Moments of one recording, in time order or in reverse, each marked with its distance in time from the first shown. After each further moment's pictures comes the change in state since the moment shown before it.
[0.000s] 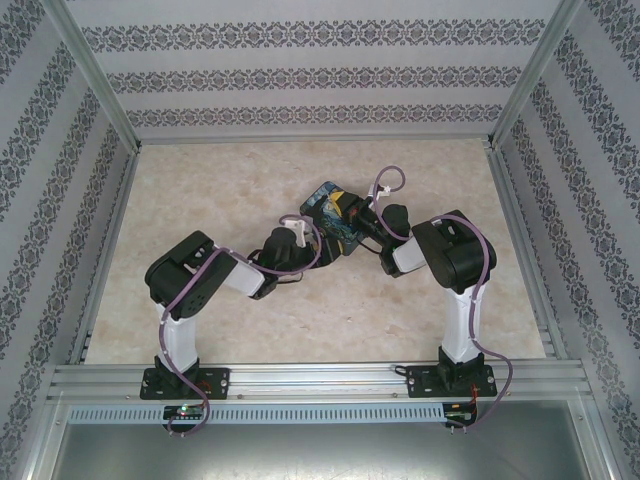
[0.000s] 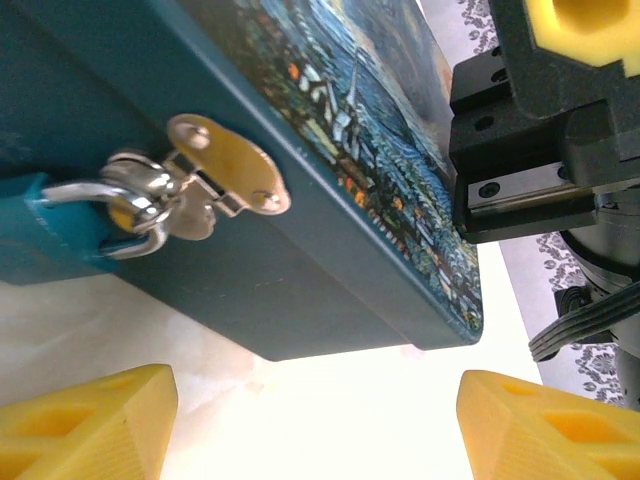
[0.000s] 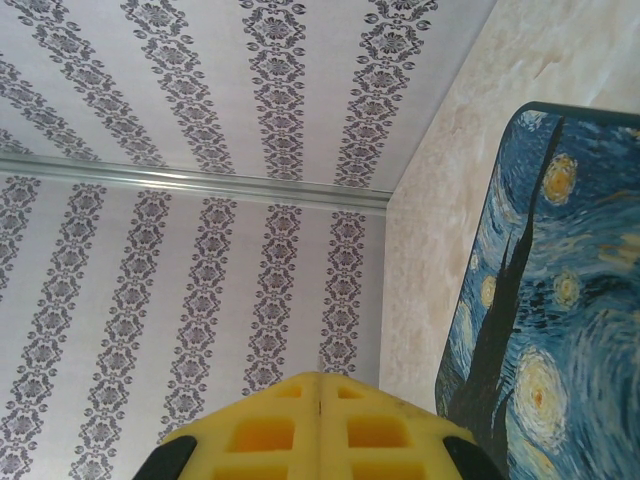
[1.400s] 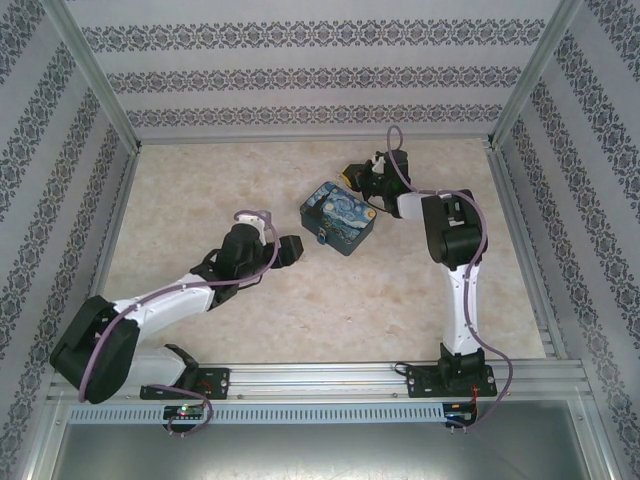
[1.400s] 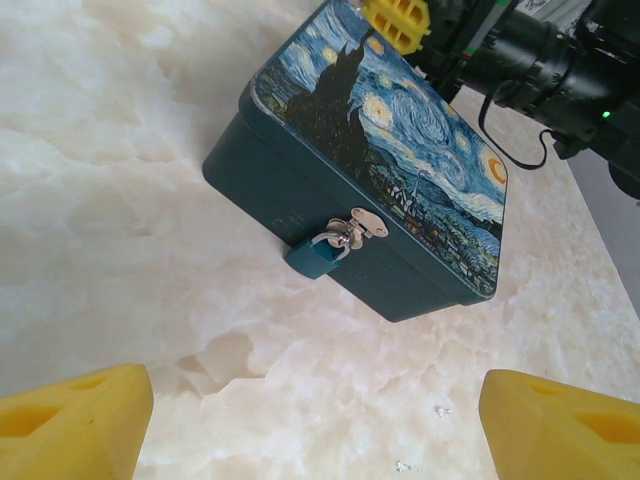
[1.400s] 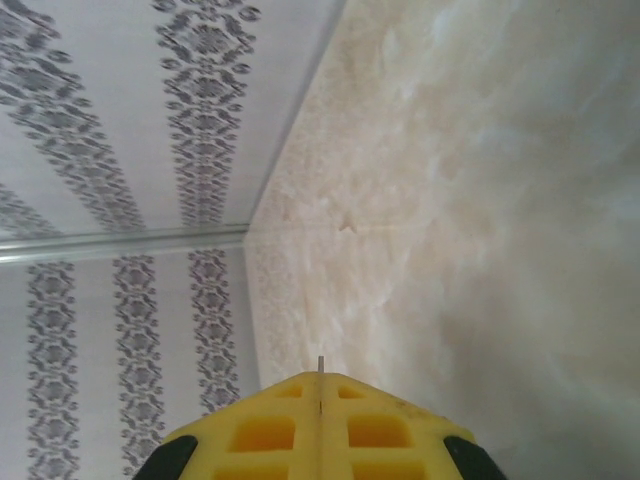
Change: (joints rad) left arm 0.083 -0.652 -0.135 -0.647 -0.234 0.227; right arm -0.177 0.258 0.711 -0.877 -0.219 -0.242
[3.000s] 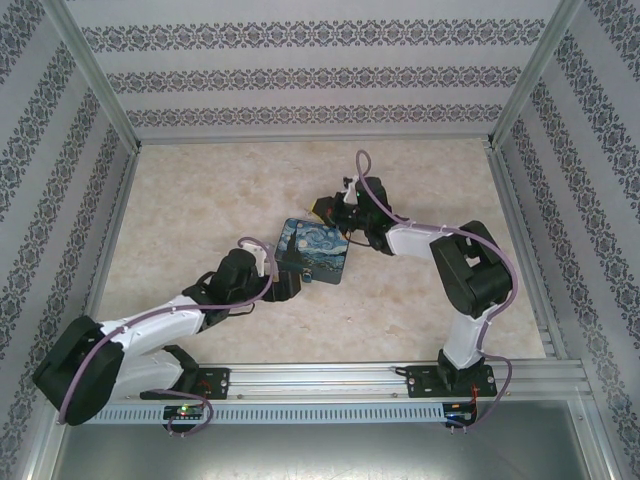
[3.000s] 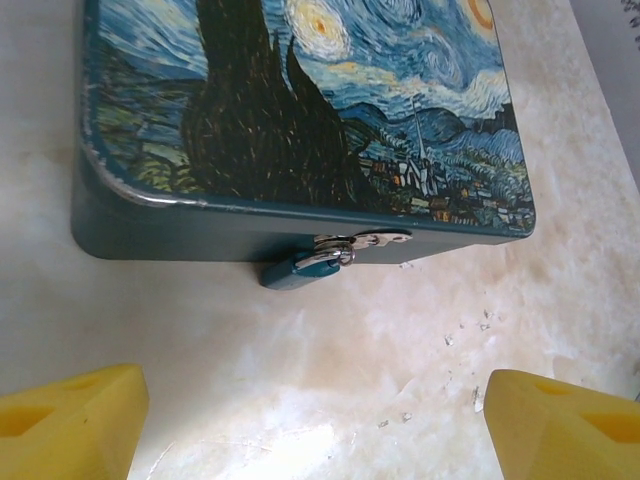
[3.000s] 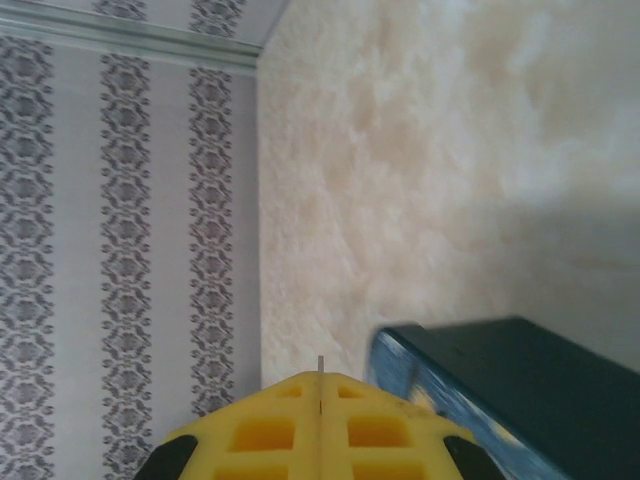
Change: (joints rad) left arm -0.069 -0.114 -0.173 -0.069 0.156 0.031; right arm 0.278 -0.482 -0.494 -0.006 0.124 -0.067
